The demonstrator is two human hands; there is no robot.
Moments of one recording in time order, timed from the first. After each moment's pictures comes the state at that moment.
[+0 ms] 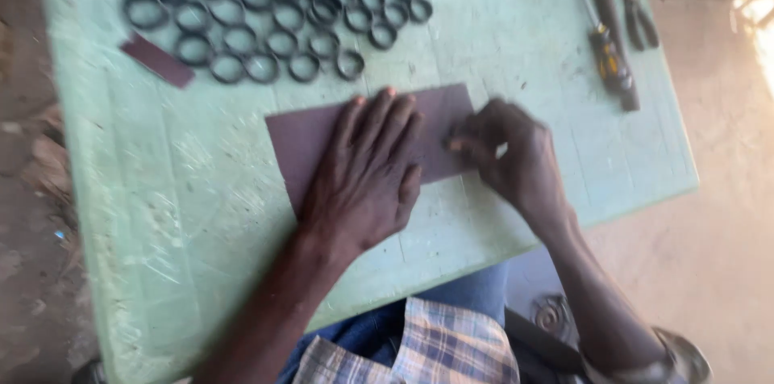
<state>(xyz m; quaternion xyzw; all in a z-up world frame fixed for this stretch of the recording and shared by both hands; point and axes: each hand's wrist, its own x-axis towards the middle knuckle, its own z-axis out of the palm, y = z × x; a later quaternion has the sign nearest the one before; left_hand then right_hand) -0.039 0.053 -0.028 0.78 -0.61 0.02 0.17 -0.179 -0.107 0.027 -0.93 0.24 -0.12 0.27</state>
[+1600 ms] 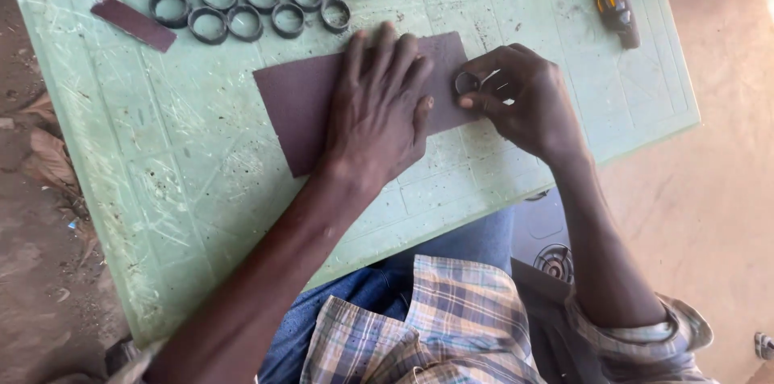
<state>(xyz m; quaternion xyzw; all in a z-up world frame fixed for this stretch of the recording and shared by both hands) -0.041 0.020 -0.009 0.78 -0.62 -0.06 0.03 -0.195 -0.116 0.034 -0.89 0.29 -0.11 0.33</state>
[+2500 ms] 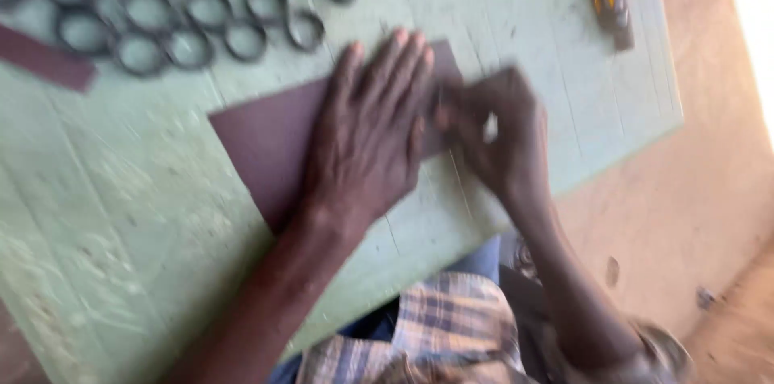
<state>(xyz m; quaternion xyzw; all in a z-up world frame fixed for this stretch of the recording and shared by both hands) -0.044 0.010 -0.041 0.77 -0.63 0.01 0.12 -0.194 -0.094 0.011 -0.91 0.30 -0.20 0.21</state>
